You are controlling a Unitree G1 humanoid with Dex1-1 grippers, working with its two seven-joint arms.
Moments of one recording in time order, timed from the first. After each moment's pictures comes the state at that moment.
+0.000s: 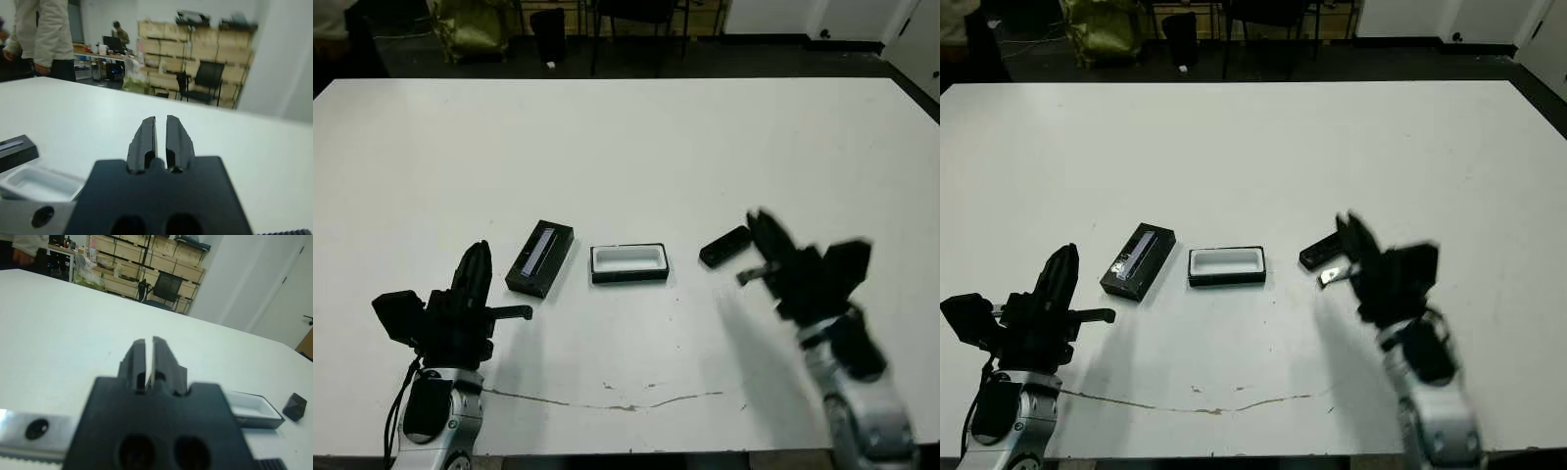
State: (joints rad) left arm 0.28 0.04 0.05 -0.46 -0.28 0.07 -0.05; right arm -0.10 -0.35 -0.07 -0.36 0.18 0.20 0.29
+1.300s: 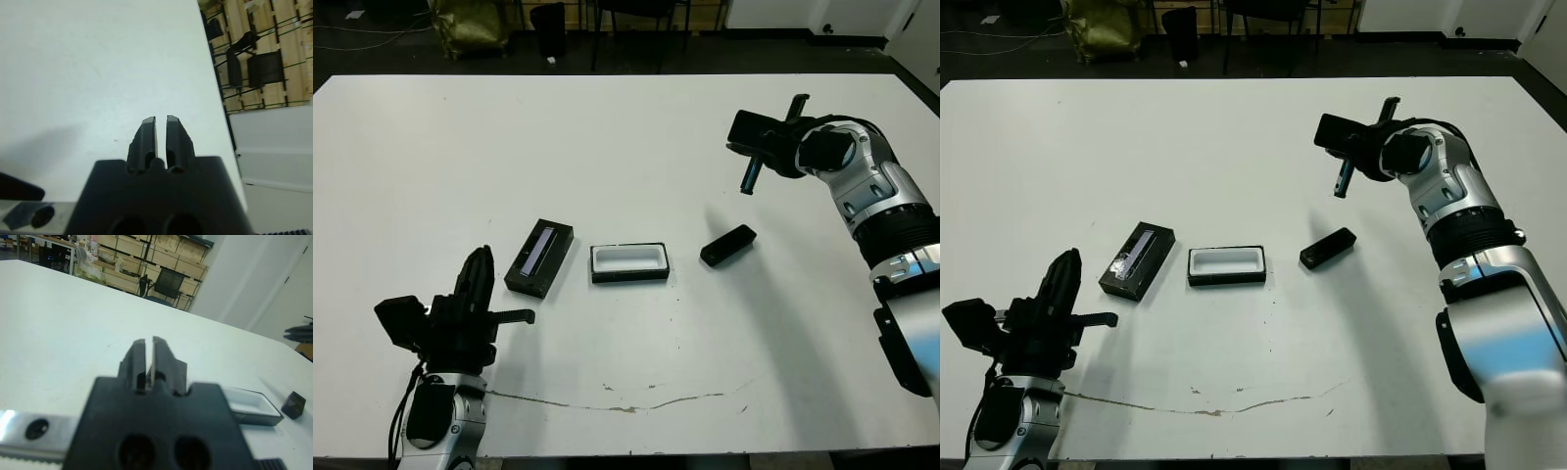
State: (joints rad) left arm 0.31 0.03 0.04 -0.46 -0.29 0.07 -0.05; right arm -1.05 -0.56 0.37 0.94 -0.39 -0.14 0.72
